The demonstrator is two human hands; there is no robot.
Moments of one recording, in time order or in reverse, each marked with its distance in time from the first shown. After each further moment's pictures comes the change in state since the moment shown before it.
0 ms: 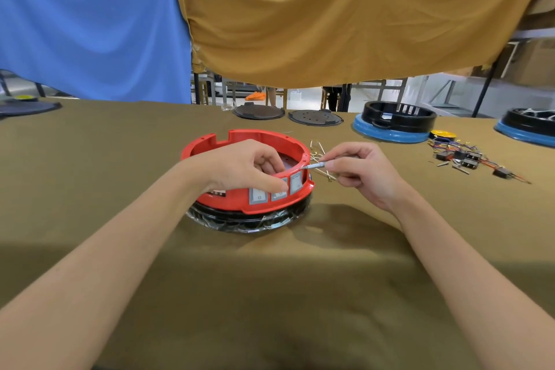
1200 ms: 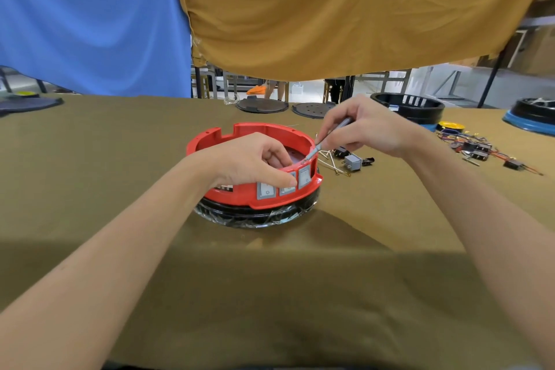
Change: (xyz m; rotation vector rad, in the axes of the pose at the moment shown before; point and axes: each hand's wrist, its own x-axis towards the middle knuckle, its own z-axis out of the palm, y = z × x) left_hand 0.000 0.001 0.001 -0.020 0.002 -0.030; right_hand 0.032 -0.067 0.009 -0.563 -0.282 0.025
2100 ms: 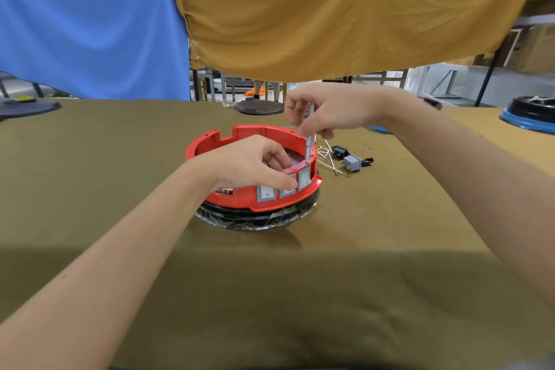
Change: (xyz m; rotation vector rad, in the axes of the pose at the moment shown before) left_hand 0.000 0.000 0.000 -0.017 0.032 0.000; right_hand 0.036 -0.052 0.003 -0.377 -0.163 0.086
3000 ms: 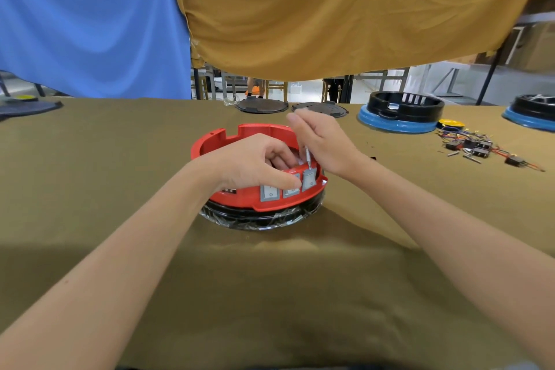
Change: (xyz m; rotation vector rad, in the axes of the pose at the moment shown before) left_hand -0.004 0.000 0.001 -0.006 -0.020 0.049; right_hand 0.015 0.032 0.085 0.181 0.575 -0.199
